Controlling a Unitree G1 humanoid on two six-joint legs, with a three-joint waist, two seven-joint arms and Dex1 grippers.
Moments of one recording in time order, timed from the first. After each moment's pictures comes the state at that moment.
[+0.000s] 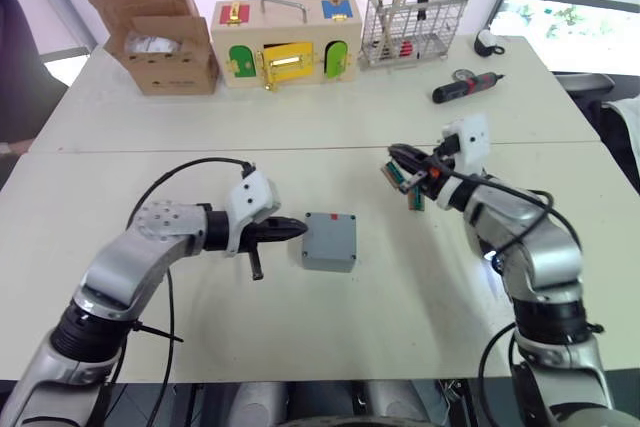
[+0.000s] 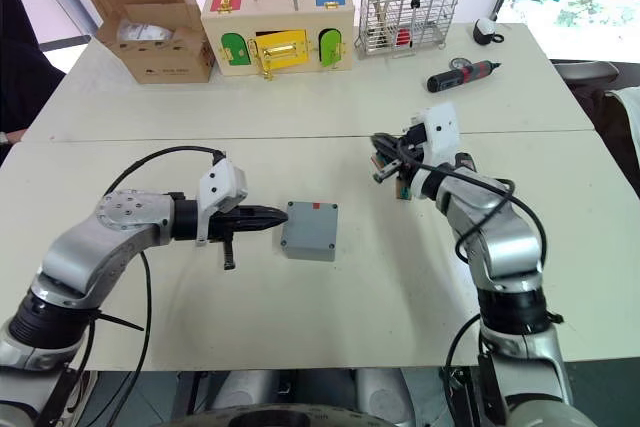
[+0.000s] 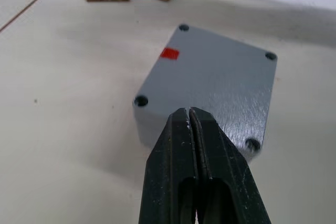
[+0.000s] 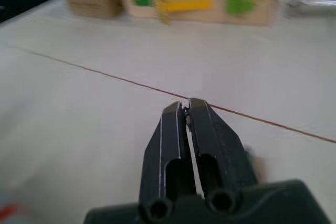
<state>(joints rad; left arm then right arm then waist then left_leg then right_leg) -0.37 0.74 -0.17 -0.39 -0.43 0.69 -0.97 -0.38 -0.48 -0.04 -0.42 0.36 0.73 0.55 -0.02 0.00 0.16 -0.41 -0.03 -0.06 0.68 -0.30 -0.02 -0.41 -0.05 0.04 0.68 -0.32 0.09</state>
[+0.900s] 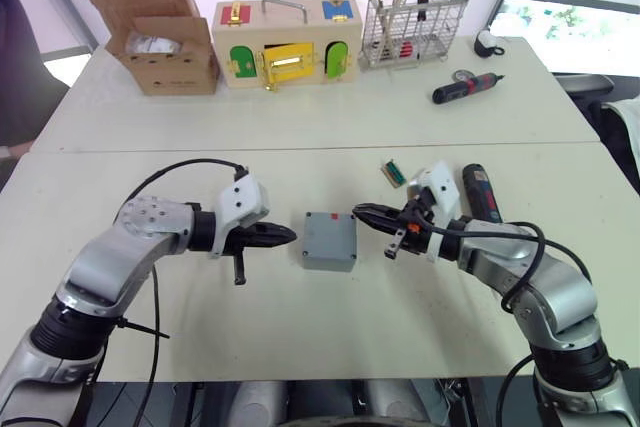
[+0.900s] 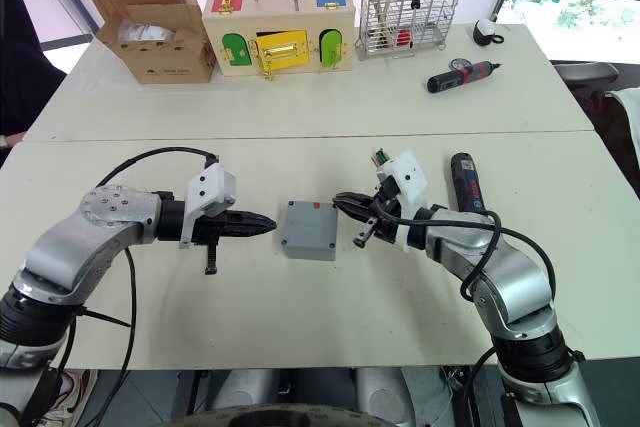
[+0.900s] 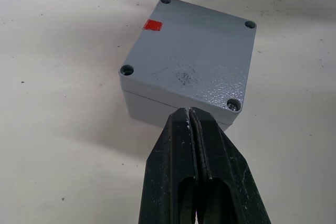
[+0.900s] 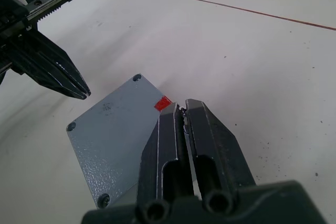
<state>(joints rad) -0.37 0.78 -0.17 -0.38 -0.43 0.66 -1.04 -0.25 -0.54 0.06 -0.55 0.48 0.84 0.62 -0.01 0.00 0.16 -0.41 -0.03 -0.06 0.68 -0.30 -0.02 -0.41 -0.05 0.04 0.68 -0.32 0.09</state>
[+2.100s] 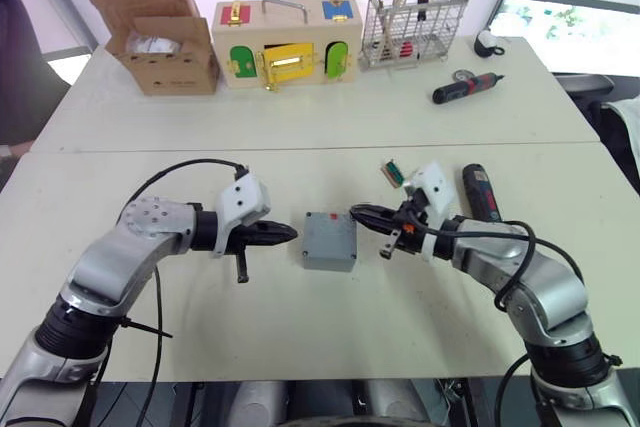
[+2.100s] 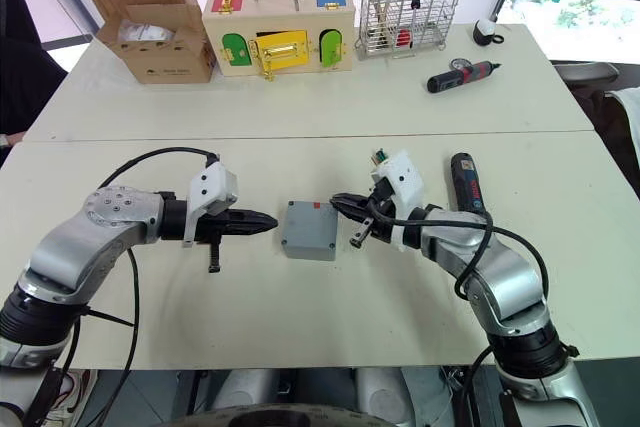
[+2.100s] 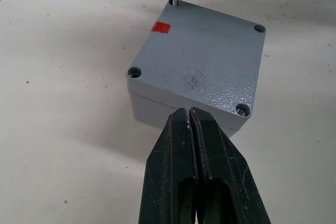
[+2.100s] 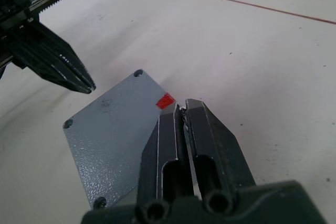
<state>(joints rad) -0.37 0.76 -0.17 -0.36 -0.42 0.66 -1.02 -0.27 -0.54 0.11 -0.51 0.45 0.80 0.62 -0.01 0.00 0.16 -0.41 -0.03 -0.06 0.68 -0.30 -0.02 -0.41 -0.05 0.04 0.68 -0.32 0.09</state>
